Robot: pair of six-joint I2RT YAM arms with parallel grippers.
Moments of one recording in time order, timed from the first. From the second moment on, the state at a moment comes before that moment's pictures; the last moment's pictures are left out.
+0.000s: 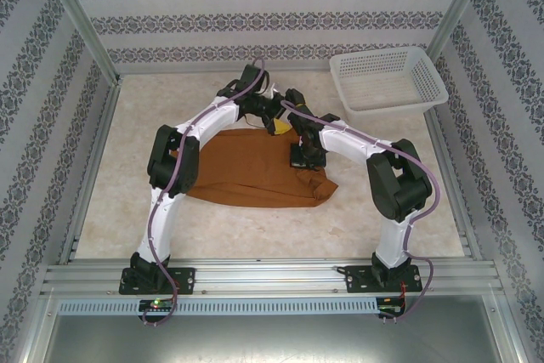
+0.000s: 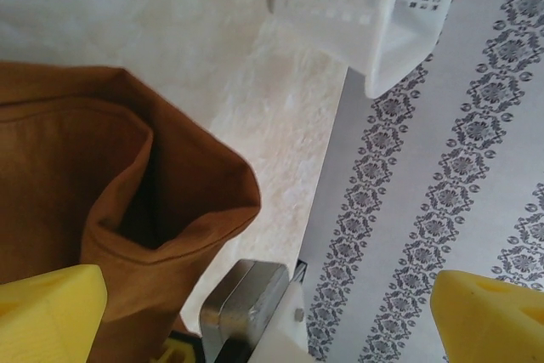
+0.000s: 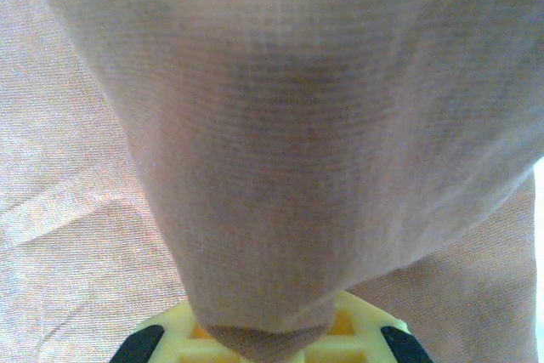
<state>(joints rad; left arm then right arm) -0.43 2.29 1.96 -0.46 0.82 -1.04 0.51 1.89 1.34 -0.82 -0.08 0.58</state>
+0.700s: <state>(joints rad) -0.51 2.39 1.84 -0.18 0.90 -1.24 0.47 1.87 1.32 -0.92 0.00 0.58</state>
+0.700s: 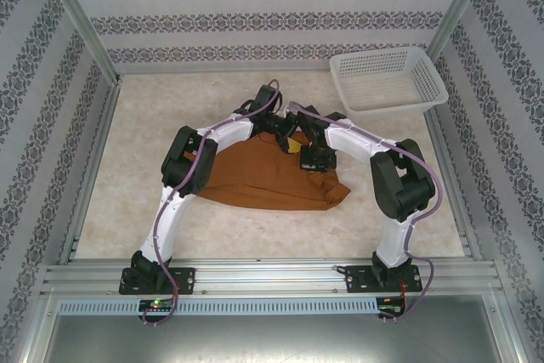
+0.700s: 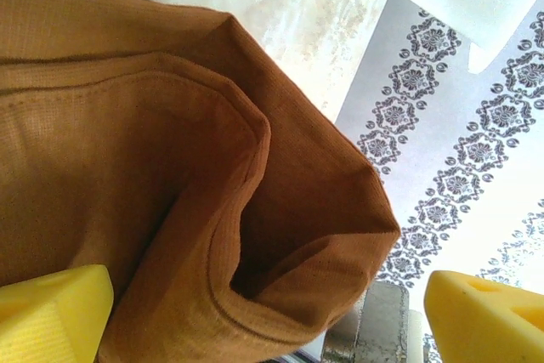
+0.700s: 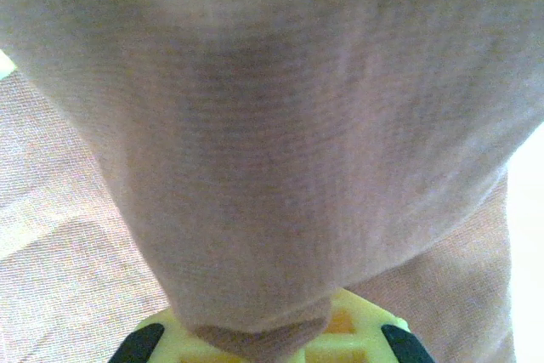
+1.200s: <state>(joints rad) -0.55 2.43 1.92 -0.04 0.92 -1.33 0.47 1.87 1.32 -0.99 0.01 0.57</state>
